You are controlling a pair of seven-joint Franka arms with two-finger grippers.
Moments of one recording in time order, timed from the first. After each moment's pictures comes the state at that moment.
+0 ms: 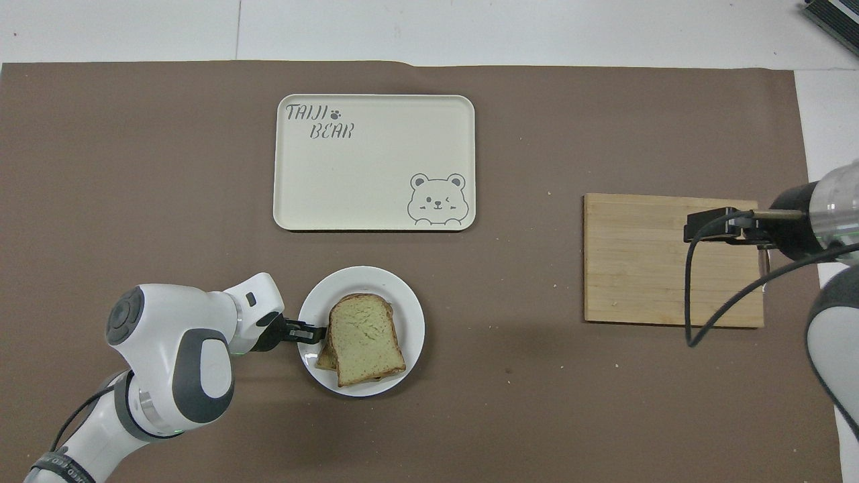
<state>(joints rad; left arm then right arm) -0.32 -0.01 -0.05 -2.51 -0.76 2.42 0.46 0.08 -0.12 -0.04 -1.74 0.03 1.69 0.16</state>
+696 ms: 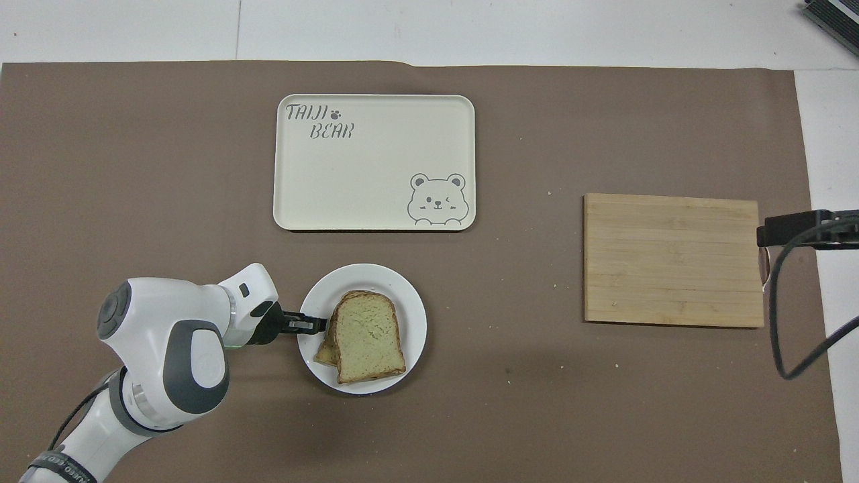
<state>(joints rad) -0.29 -0.01 -0.04 -2.46 -0.81 2.36 0.47 0.05 -0.12 -0.03 -1.62 -0.02 1.56 0.06</state>
